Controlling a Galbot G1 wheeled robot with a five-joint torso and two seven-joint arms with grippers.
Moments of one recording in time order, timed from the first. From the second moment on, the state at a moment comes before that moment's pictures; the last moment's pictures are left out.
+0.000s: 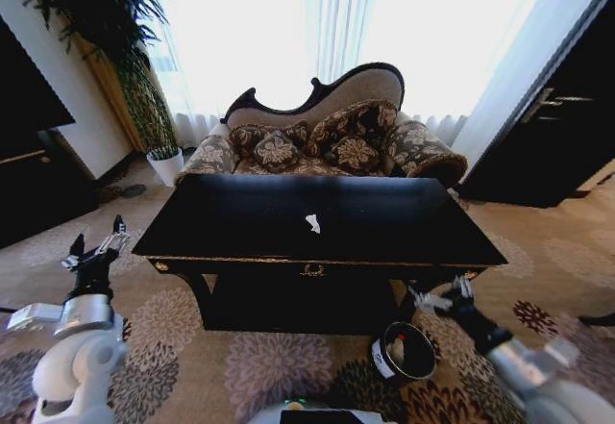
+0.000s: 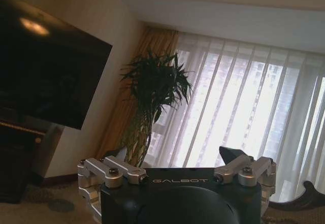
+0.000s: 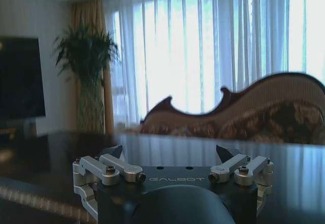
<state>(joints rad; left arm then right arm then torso) 1.49 -1.32 -1.06 -2.23 -0.77 0.04 -0.15 -1.97 0.84 1.01 2.34 0.87 0.12 -0.17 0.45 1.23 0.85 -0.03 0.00</state>
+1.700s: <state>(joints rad) 1.62 -1.29 -1.17 -2.34 -0.72 0.07 -0.18 -0.15 0.55 -0.63 1.90 1.02 -0.32 0.20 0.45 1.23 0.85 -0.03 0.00</state>
